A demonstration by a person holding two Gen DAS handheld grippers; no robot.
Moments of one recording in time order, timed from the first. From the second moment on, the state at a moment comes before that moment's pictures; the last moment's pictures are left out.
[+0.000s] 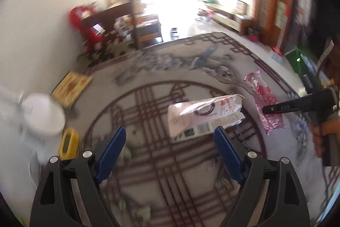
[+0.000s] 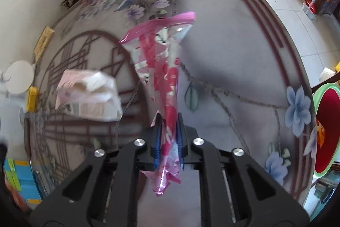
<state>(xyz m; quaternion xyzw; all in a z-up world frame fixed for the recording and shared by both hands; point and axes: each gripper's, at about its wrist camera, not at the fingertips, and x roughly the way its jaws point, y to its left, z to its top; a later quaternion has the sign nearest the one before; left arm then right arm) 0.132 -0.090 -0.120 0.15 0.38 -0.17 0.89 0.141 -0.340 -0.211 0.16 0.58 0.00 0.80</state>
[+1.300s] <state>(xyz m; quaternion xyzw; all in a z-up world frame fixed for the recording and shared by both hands) 0.203 -0.128 -0.208 0.07 0.55 -0.28 0.78 0.075 -0.365 -0.211 0.19 0.59 -0.08 0.78</state>
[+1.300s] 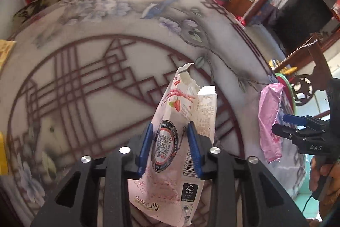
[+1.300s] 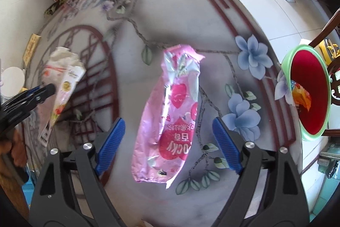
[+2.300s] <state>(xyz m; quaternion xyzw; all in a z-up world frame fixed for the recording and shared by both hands) 0.137 -0.109 -0.178 0.02 0.51 -0.23 0.83 0.074 -0.314 -0.172 0.13 0.54 -0.01 0.83</state>
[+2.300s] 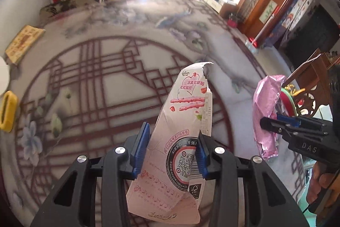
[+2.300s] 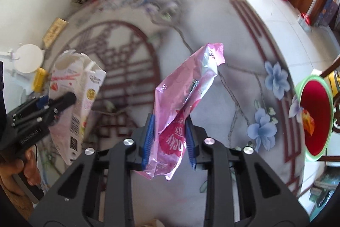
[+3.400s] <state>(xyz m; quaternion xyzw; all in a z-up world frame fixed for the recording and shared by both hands) 0.035 -0.163 -0.089 0.02 0.42 -0.24 0.87 -0.039 -0.358 -0.077 0.13 0.44 0.00 0.89</state>
